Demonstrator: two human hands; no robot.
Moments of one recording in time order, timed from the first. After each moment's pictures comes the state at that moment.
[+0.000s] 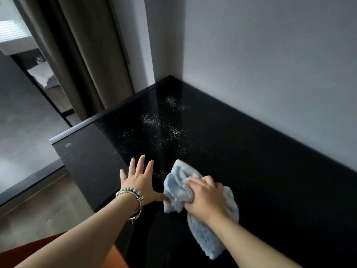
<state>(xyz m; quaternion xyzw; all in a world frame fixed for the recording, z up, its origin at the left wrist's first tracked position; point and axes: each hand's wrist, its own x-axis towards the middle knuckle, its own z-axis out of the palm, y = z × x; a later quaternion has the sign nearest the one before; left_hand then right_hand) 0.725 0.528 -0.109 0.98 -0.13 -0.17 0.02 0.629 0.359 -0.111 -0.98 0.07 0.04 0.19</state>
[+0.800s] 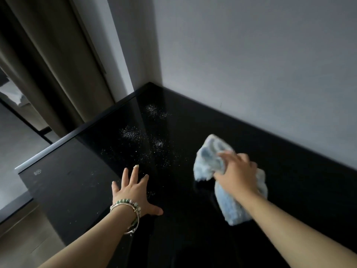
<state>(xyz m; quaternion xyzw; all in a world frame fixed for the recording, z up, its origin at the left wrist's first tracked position) 0.753 0.489 -0.112 0.96 -0.15 -0.22 -0.03 0.669 0.234 -0.099 -0.96 0.23 -0.06 0.12</state>
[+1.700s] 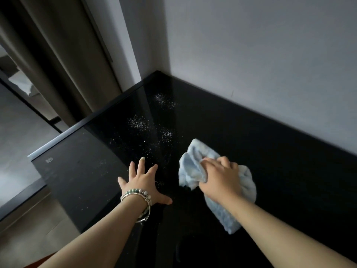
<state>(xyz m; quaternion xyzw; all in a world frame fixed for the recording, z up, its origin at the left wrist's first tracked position) 0.752 0.490 -0.116 0.97 -0.11 -0.22 0.01 0.674 0.295 -0.114 -0.98 0.12 -0.01 0.15</state>
